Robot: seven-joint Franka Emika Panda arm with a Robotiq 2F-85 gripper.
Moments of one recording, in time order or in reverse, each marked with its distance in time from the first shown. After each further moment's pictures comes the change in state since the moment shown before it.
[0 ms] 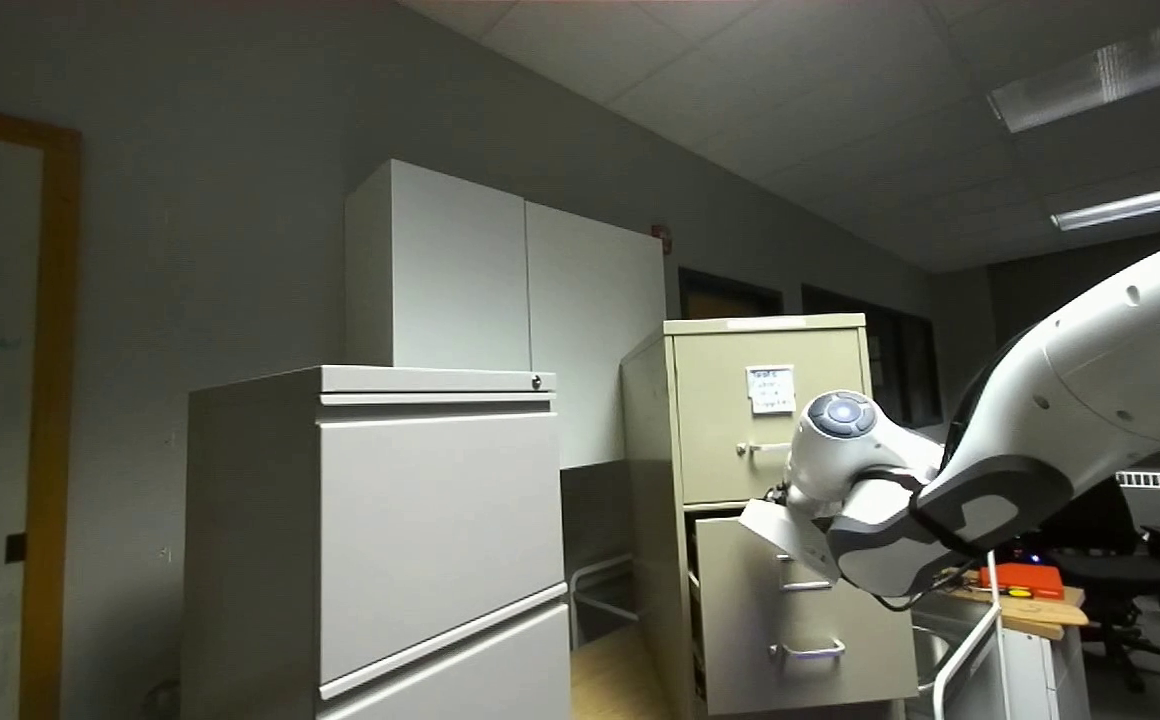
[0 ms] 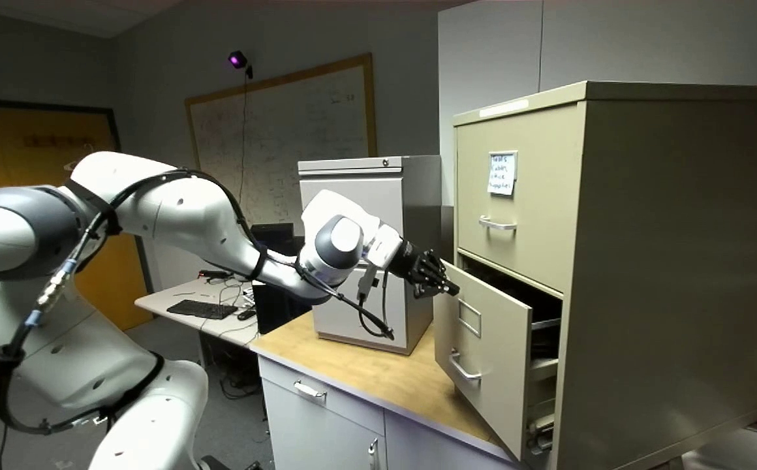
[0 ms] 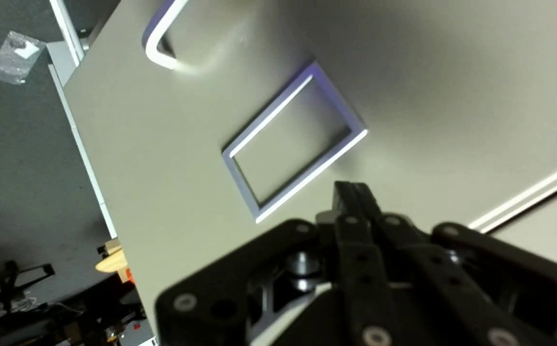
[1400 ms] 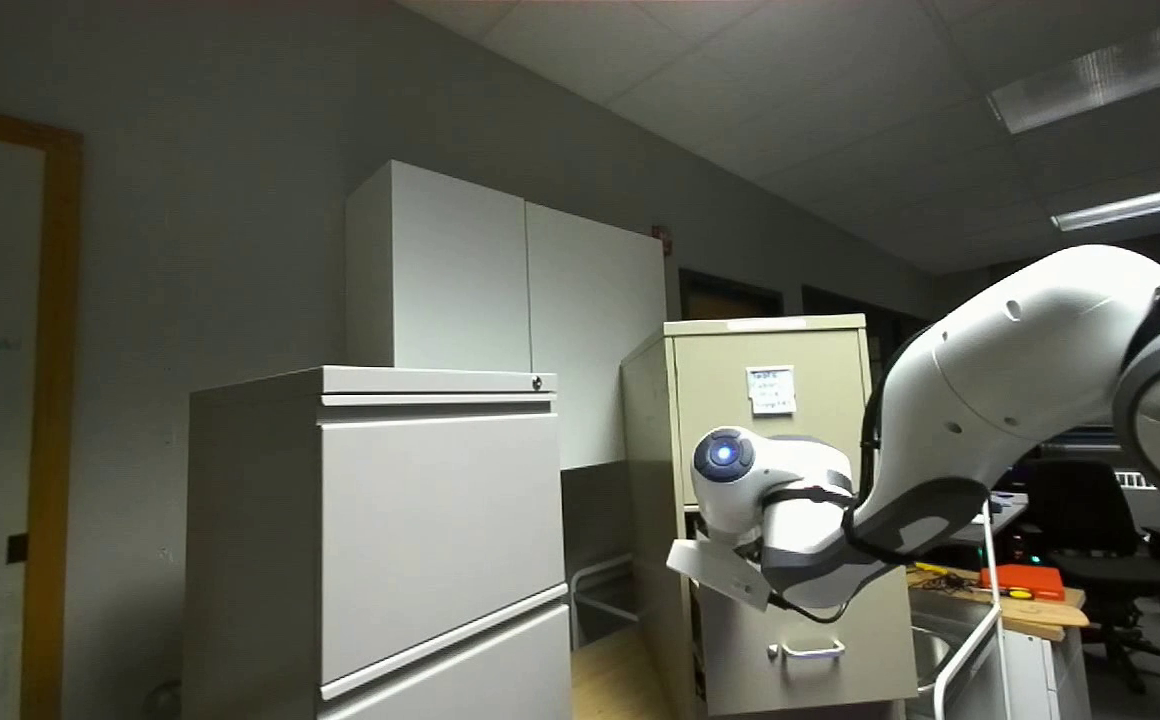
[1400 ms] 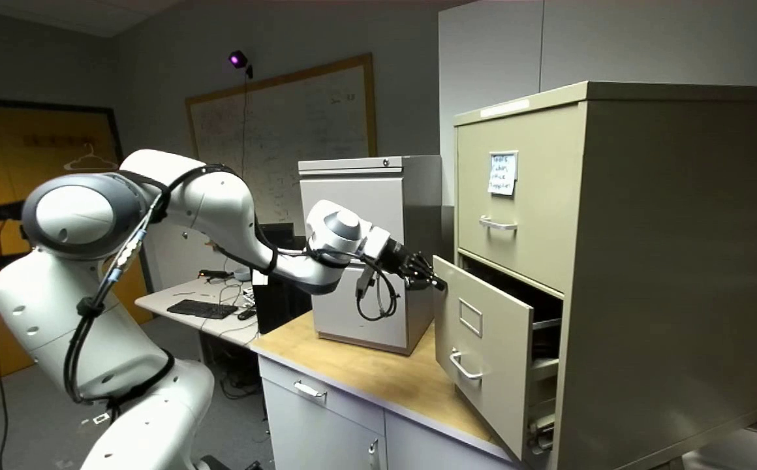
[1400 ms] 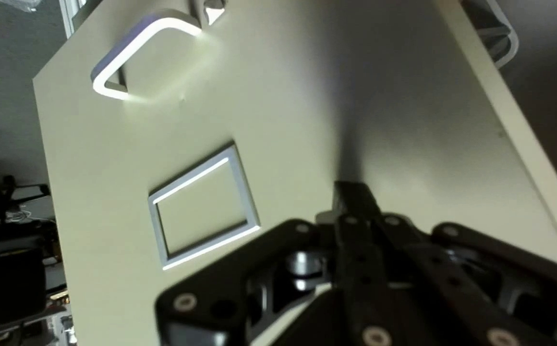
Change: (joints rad) arm -0.119 0.128 0.346 0.163 -0.272 -0.234 0.280
